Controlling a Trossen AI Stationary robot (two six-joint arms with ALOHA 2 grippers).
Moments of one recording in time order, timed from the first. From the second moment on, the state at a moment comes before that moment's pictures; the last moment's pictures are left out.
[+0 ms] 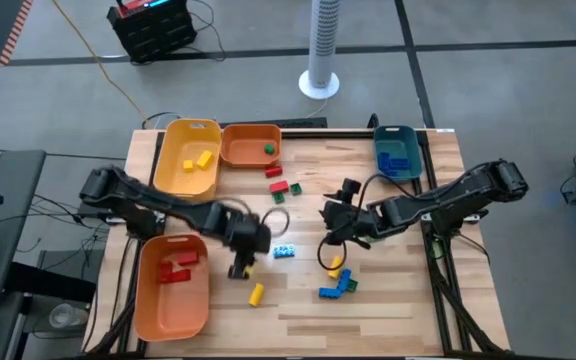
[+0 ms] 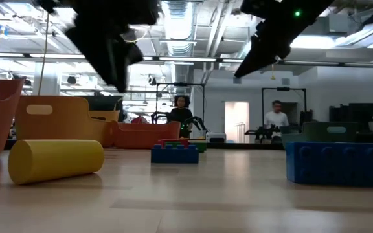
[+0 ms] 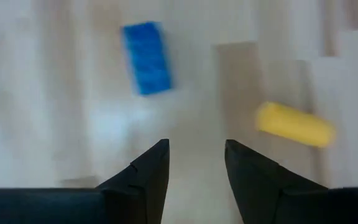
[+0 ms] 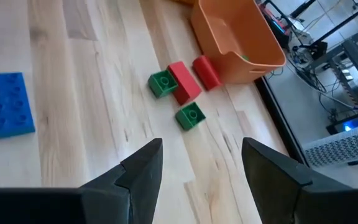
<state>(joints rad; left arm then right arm) -0.22 1.60 1.20 -0.73 0.00 -0.10 0.23 1.43 0.96 -0.38 0.74 0.09</state>
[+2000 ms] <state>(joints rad) -0.54 2.00 1.46 -0.91 -0.14 -0.75 0.30 1.43 0.99 -0.23 0.91 -0.01</state>
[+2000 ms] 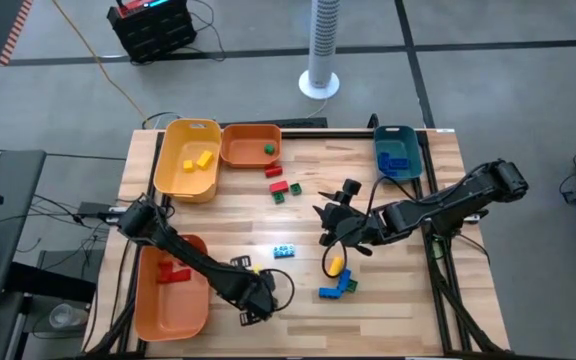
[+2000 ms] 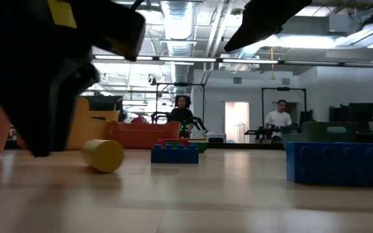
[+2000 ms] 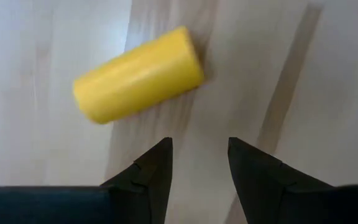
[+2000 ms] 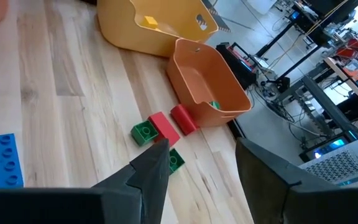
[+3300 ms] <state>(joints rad) -0.36 2.00 1.52 -0.80 -0.35 -0.20 0.39 1.40 1.00 -0.28 0.91 -0.03</state>
